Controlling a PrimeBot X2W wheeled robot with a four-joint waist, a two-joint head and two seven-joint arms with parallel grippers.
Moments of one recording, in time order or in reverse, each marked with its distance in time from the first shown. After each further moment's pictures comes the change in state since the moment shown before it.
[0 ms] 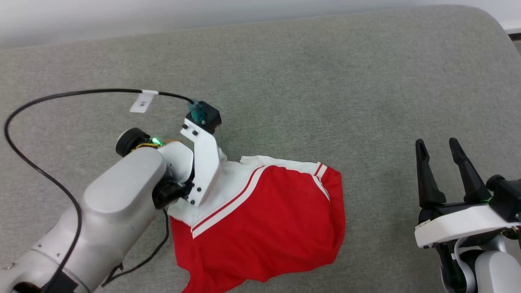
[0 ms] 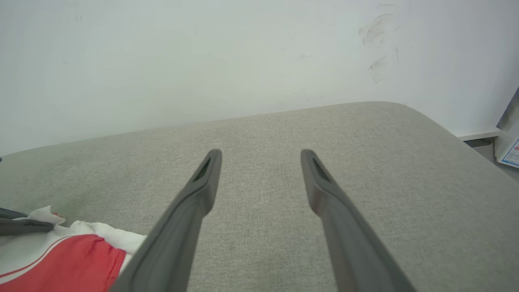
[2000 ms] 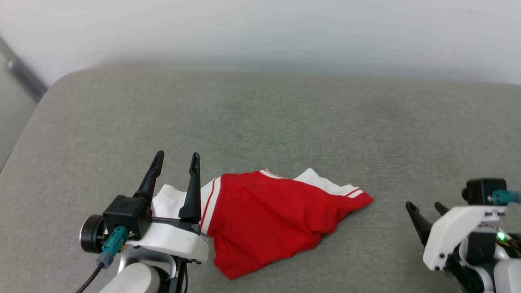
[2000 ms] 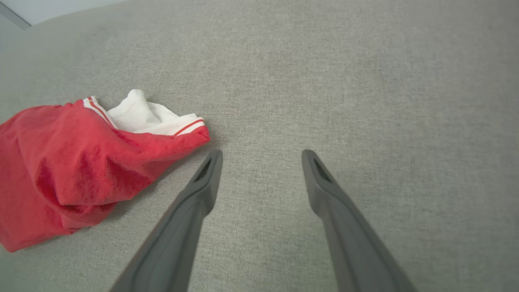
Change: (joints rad) left arm 0.665 0.066 0.384 -0.697 0.201 0.580 -0.885; right arm 0.053 -0.019 -0.086 0.027 0.021 0.000 0.619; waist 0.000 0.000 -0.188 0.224
